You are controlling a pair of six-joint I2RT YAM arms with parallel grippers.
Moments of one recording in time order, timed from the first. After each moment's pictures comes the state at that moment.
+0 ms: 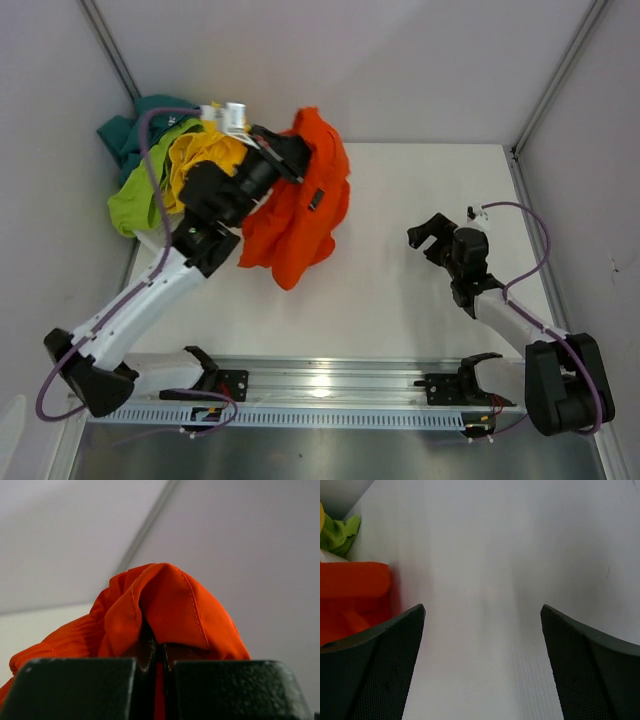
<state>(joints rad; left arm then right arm) -0.65 1.16 1.30 0.26 0.06 -0.65 0.22 1.15 0.45 0.32 0.04 0.72</state>
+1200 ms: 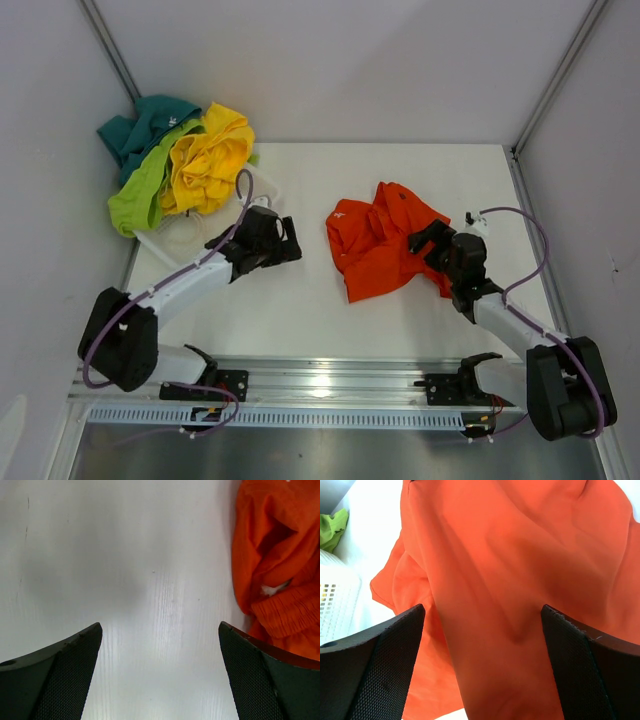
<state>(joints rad) -0.53 1.33 0.84 -0.34 -0.15 -0.65 0.24 1.12 0.41 0.31 0.08 0.72</state>
